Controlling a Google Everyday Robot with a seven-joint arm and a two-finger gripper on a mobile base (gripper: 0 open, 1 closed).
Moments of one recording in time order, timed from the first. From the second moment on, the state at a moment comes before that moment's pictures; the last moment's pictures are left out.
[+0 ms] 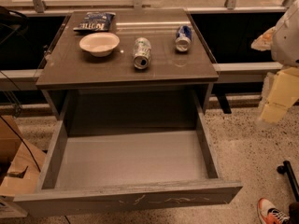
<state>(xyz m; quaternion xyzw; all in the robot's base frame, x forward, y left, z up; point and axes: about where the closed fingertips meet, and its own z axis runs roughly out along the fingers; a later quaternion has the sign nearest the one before) 0.438 -0.217 0.976 -0.60 0.78 -0.03 0.16</state>
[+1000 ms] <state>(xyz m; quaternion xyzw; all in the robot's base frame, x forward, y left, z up) 0.490 -0.163 0.955 -0.60 0.78 0.03 0.20</state>
